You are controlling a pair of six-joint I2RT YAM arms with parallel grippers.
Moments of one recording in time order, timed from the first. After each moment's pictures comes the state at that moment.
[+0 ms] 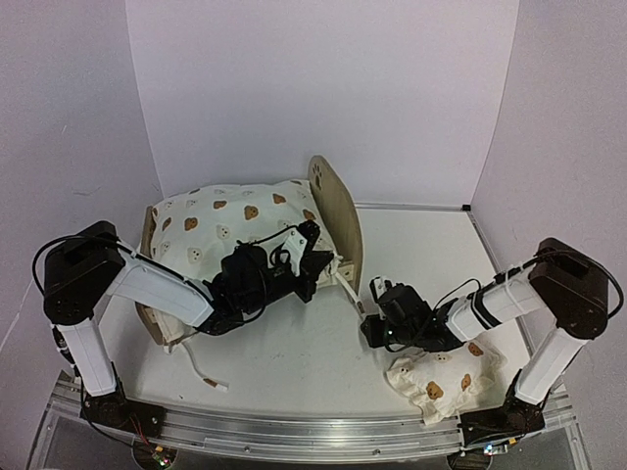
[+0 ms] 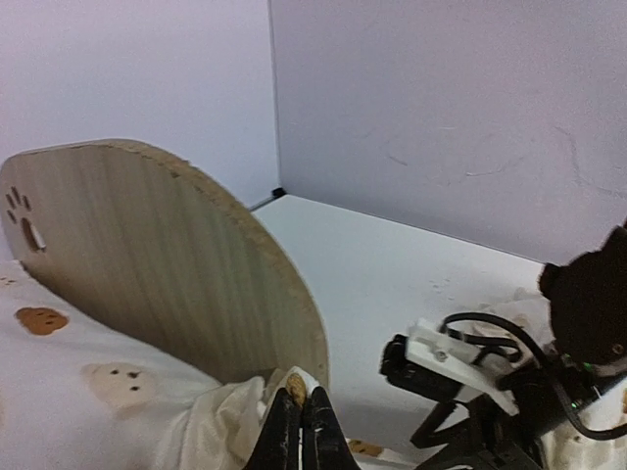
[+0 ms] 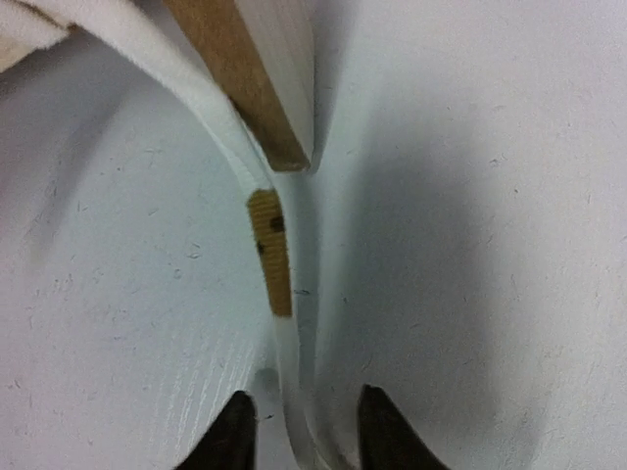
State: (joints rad) left arm -1.03 1.80 0.87 0.94 -0.10 0.05; right arm 0.90 1.69 0.56 0.30 0.23 0.56
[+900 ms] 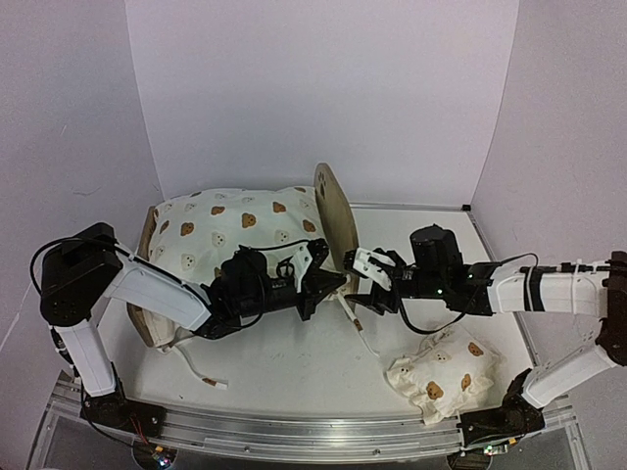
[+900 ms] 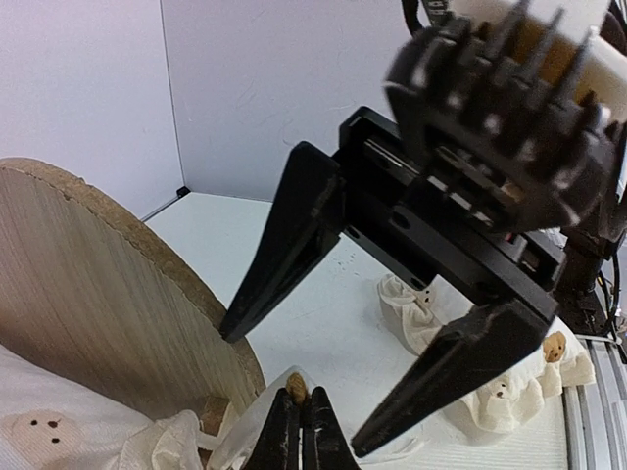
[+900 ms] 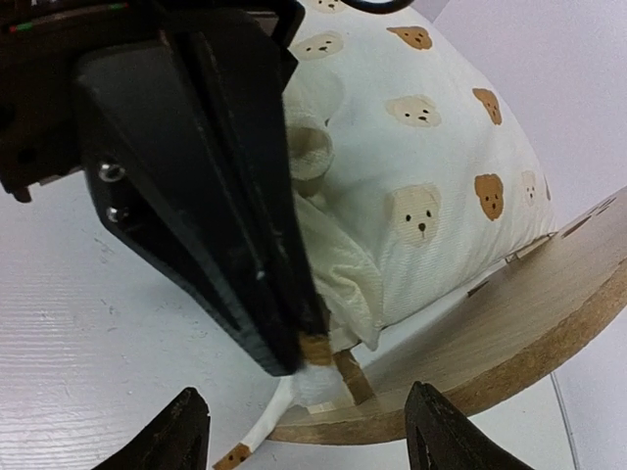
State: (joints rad) left arm -1.04 1.79 0.85 0.92 0.19 0.05; right arm 0.81 1.36 0.71 0.17 -0.23 -0.60
